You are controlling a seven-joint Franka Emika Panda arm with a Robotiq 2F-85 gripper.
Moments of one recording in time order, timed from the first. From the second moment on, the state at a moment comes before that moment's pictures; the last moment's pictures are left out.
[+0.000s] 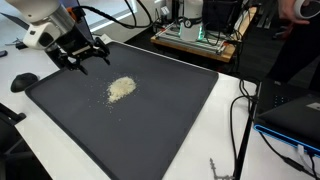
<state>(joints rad) -0.13 0.80 0.05 -1.14 -0.06 1.70 -0.99</state>
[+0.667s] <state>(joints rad) -0.10 0.79 0.07 -1.15 -0.08 1.74 -1.28</state>
